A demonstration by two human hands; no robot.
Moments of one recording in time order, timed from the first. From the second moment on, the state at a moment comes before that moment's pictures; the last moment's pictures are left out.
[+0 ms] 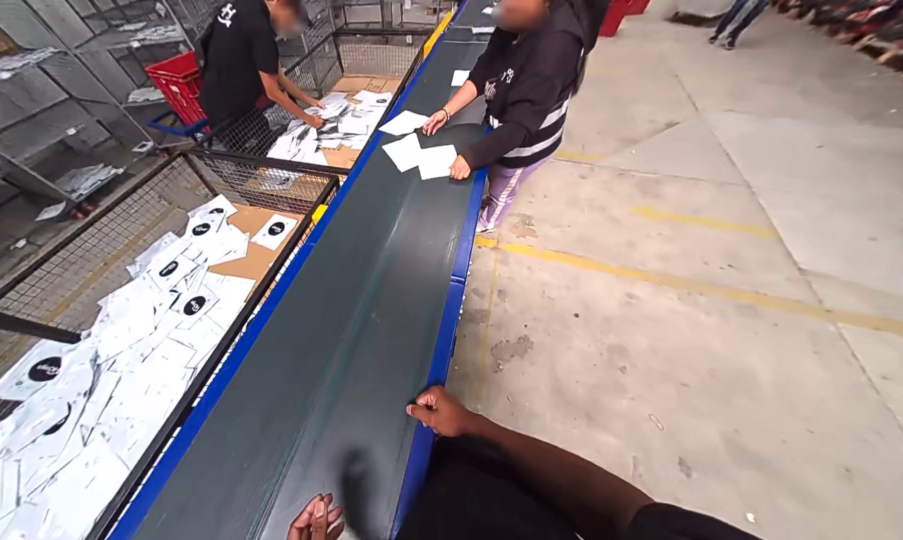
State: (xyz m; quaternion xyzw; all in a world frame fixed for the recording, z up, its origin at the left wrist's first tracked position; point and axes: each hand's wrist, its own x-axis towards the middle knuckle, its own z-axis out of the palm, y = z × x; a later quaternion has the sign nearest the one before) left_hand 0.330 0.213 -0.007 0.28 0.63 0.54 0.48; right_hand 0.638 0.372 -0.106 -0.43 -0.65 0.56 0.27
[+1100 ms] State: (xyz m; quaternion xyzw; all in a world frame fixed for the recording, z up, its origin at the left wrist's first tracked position) left_hand 0.356 0.218 0.004 0.30 0.65 0.49 0.49; right_hand 0.639 0.371 -0.101 -0.43 -0.64 0.58 0.27
